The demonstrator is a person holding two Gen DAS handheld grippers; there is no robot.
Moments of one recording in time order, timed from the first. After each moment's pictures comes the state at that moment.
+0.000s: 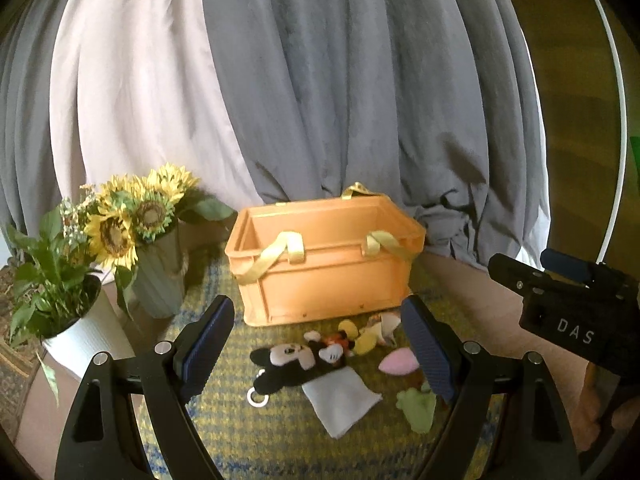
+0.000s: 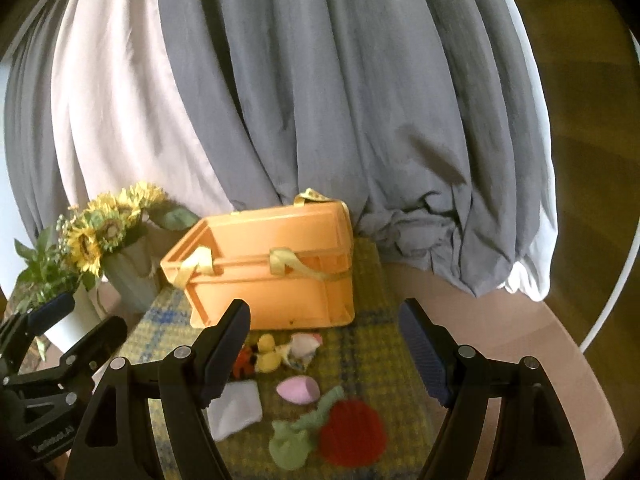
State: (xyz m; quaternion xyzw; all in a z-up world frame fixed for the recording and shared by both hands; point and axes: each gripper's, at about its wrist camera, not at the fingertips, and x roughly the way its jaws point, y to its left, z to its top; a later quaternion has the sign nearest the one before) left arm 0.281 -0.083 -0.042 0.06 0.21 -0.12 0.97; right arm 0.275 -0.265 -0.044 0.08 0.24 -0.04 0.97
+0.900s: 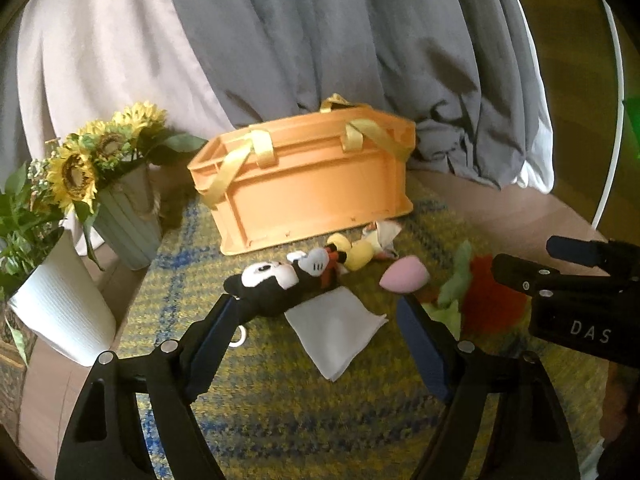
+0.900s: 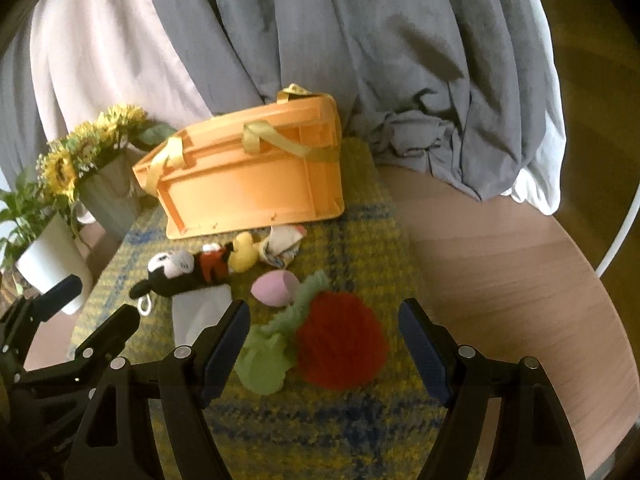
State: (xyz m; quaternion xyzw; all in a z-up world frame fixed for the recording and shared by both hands) left arm 0.292 -0.104 -0.130 0.12 0.29 -0.13 0.94; right arm 0.273 -0.269 -0.135 0.09 0.36 -0.04 0.93
